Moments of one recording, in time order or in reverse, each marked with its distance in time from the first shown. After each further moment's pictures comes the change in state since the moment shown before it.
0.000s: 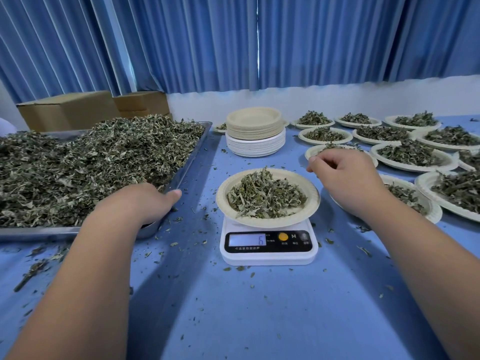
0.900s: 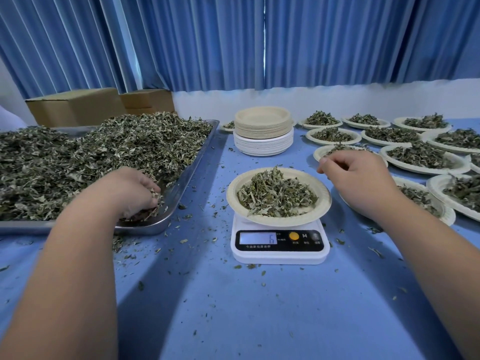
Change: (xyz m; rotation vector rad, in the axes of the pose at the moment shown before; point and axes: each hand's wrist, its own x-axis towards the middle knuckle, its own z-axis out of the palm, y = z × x) left_hand -0.010 -0.030 -0.022 -0.429 0.026 0.062; right_hand -0.001 0.001 0.001 -0.040 -0.026 -0.036
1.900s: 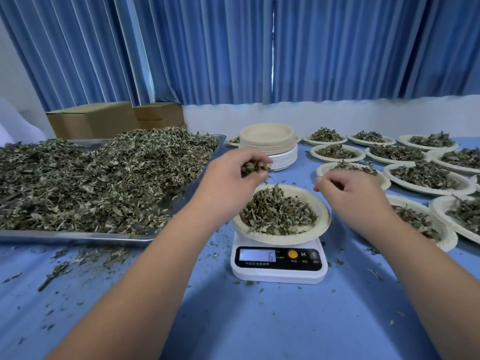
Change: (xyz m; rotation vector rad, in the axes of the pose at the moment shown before) left_hand -0.039 0.104 0.058 -0.430 0.174 0.677; right_hand 0.000 -0.003 0.002 0.011 0.028 -0.022
